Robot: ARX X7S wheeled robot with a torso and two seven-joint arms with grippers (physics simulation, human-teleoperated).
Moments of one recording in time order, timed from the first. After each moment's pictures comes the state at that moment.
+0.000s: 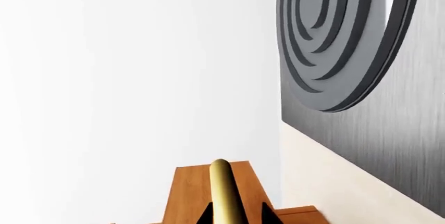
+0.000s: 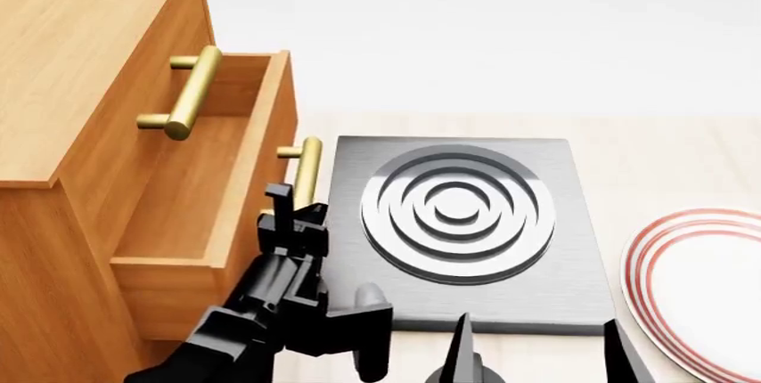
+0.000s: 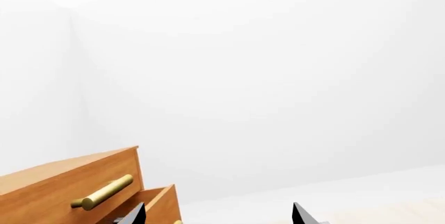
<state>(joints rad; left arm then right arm) -1.09 -0.05 1.59 -0.69 0.15 -0.63 -0.28 -0.20 0.46 -0.26 -0.82 0.43 0.00 0.47</state>
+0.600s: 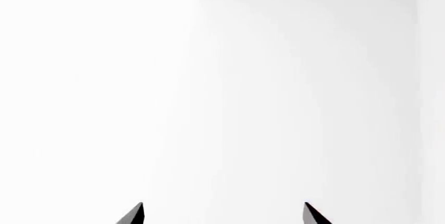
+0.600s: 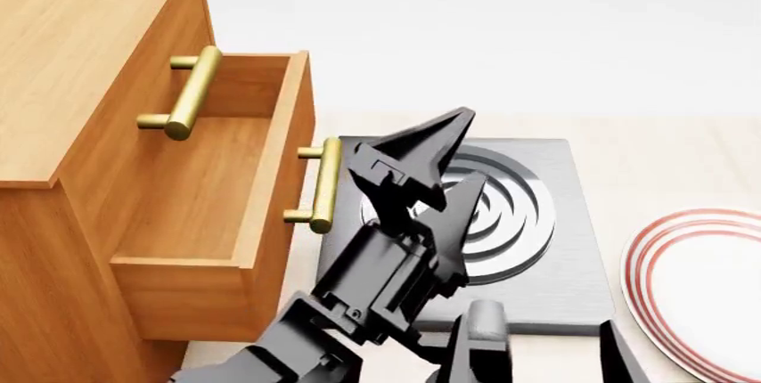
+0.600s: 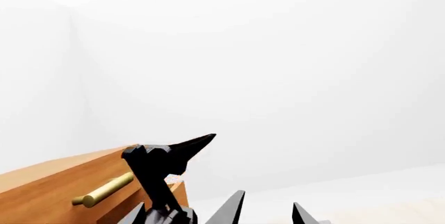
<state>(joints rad) -1.15 -0.01 1.59 -0.43 0.32 -0.53 -0.57 -0.20 0.47 -0.28 -0.81 0.43 0.00 0.48</state>
